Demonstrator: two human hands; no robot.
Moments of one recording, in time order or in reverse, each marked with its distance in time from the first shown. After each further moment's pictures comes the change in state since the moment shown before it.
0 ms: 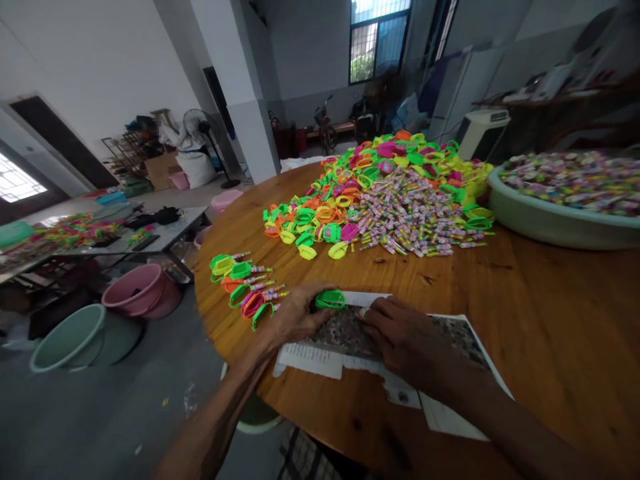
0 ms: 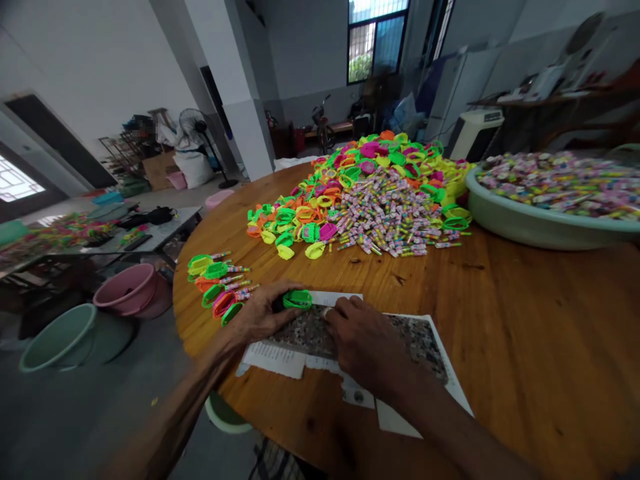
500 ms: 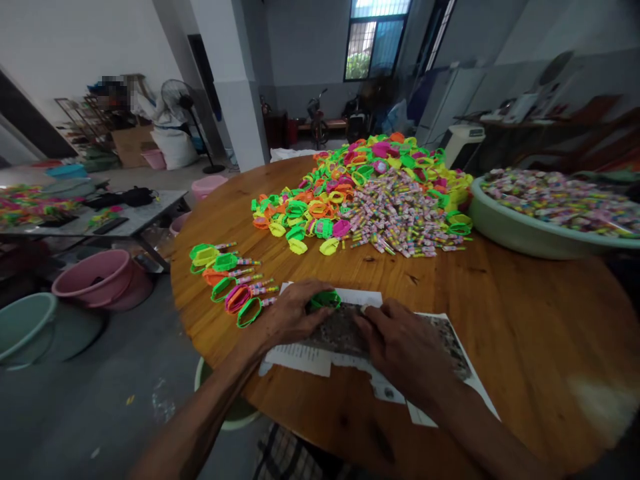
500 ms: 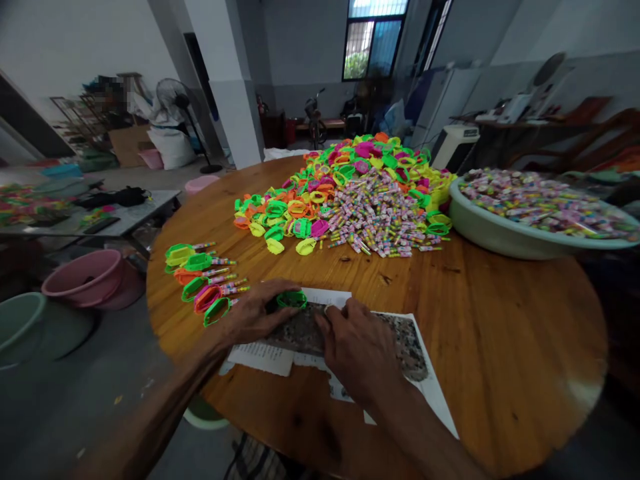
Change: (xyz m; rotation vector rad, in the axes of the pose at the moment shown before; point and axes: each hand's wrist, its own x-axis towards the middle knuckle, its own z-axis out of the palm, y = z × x) left_hand -0.001 0.000 0.004 0.079 -0.005 0.061; right_hand -0.010 -0.021 0.000 -0.201 0.002 0.337
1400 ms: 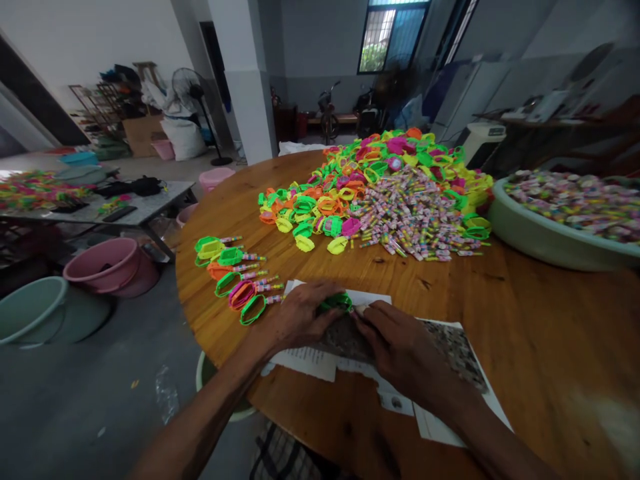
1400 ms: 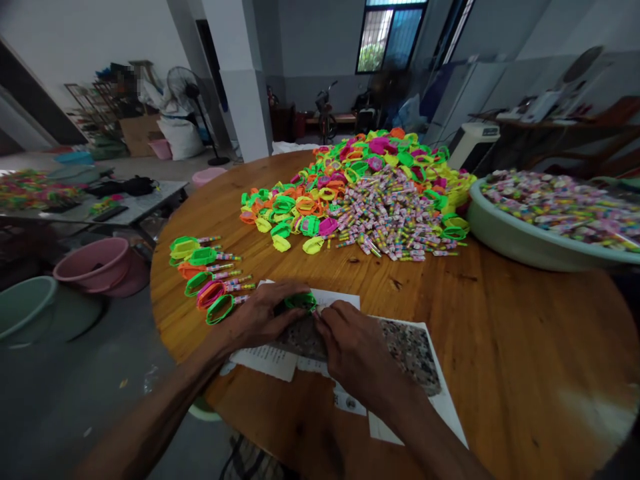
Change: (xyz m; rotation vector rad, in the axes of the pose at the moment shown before) left_hand 0.001 0.007 0.003 0.004 -0.028 -0.025; right_hand 0.014 0.006 0.016 0.421 0.068 -0.283
